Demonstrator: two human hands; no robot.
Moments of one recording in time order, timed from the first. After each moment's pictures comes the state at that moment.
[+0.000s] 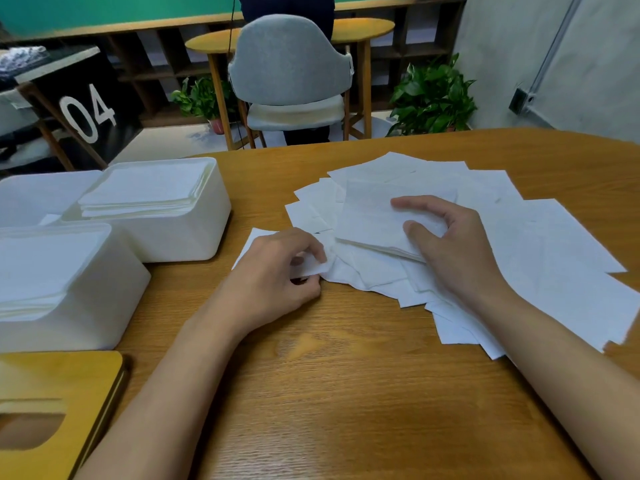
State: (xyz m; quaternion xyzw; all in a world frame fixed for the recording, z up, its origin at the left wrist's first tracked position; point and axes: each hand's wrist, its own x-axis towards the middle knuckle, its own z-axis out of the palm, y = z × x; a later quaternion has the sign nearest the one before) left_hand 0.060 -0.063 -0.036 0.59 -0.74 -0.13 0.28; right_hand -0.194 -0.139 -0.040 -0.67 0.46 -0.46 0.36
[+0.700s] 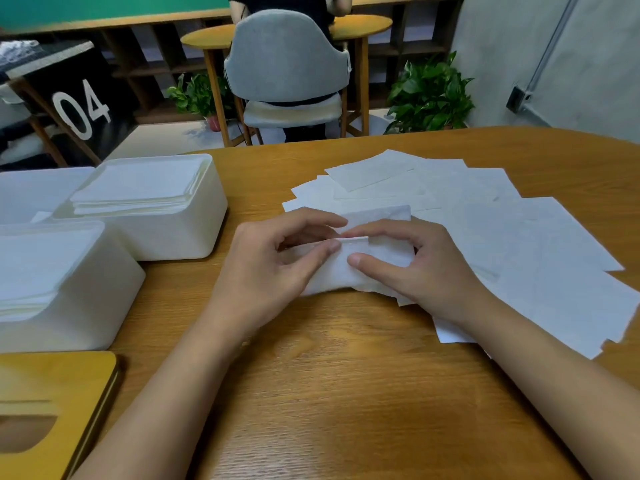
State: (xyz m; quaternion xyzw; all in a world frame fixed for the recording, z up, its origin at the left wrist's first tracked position) left_hand 0.038 -0.050 -0.014 0.52 -0.69 -0.16 0.48; right_hand -0.178 -0.114 -0.034 -0.77 0.36 -0.37 0.38
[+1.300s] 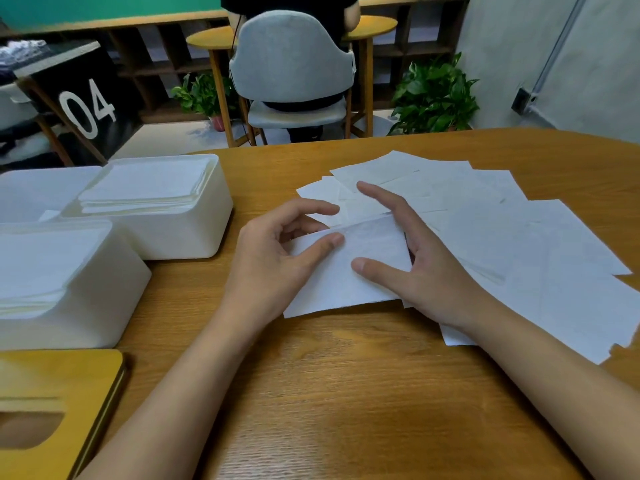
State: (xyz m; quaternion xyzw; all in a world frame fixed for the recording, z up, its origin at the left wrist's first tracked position) left_hand 0.036 -0.055 -0.015 0.56 -0.61 -0.23 0.52; right_hand -0.174 -0.105 -0.023 -0.77 0.33 -0.34 0.42
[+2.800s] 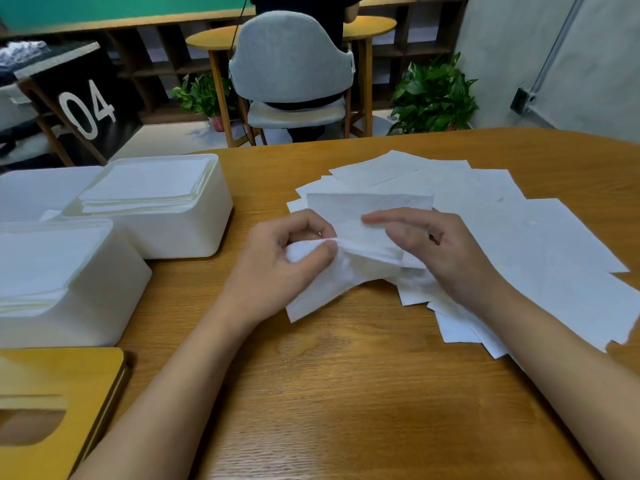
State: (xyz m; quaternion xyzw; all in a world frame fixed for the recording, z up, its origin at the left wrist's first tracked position) left_hand 0.041 -0.054 -0.020 0.53 -0.65 -0.27 0.47; right_hand -0.191 -0.125 -0.025 -0.75 0.33 -0.38 0.42
